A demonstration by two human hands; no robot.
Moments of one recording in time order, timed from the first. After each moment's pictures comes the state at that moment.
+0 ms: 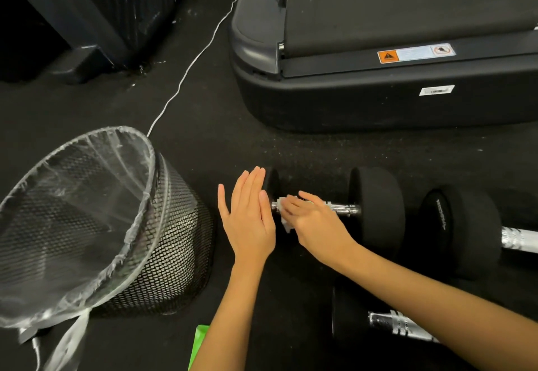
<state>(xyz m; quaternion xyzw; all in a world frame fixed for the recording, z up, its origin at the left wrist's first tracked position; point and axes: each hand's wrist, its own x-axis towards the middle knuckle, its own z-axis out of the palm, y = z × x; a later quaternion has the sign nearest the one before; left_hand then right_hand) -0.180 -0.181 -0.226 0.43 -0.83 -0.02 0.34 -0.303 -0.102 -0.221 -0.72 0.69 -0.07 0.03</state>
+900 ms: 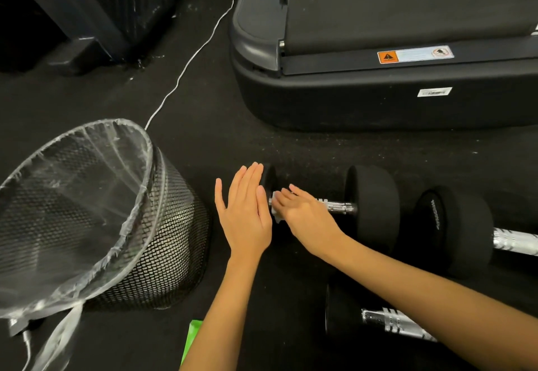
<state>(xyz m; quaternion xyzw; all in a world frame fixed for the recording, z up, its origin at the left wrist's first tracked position) -0.182 -0.183 -0.225 0.43 -0.83 -0.02 0.34 -0.301 -0.113 -0.217 -0.73 0.68 -0.08 0.01</state>
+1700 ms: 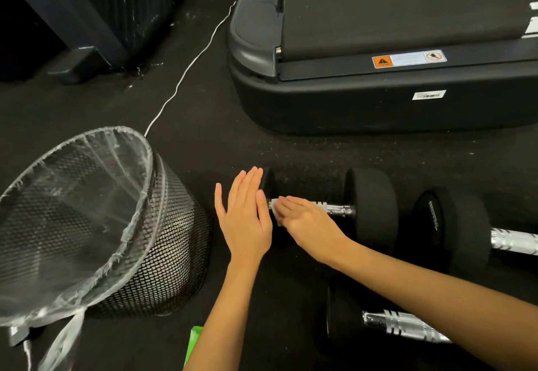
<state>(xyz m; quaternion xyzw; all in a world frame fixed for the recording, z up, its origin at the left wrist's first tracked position) -0.181 -0.183 -0.224 0.43 -0.83 -0.03 0.35 -0.302 -0.106 -0.224 -0.75 0.66 -0.08 0.02</state>
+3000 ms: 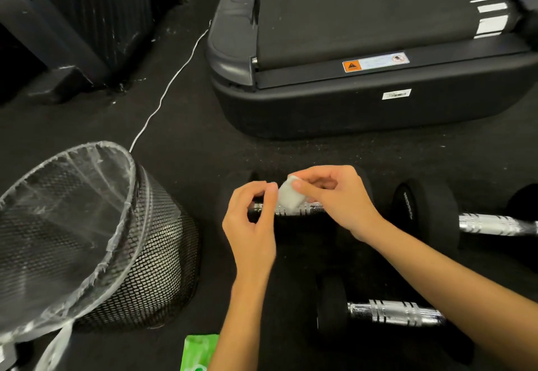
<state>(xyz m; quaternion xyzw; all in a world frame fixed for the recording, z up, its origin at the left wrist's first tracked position) -0.201 -0.122 -0.153 0.40 -0.68 -0.41 0.45 -0.345 -0.063 -0.144 -0.38 0.66 -0.56 0.31</state>
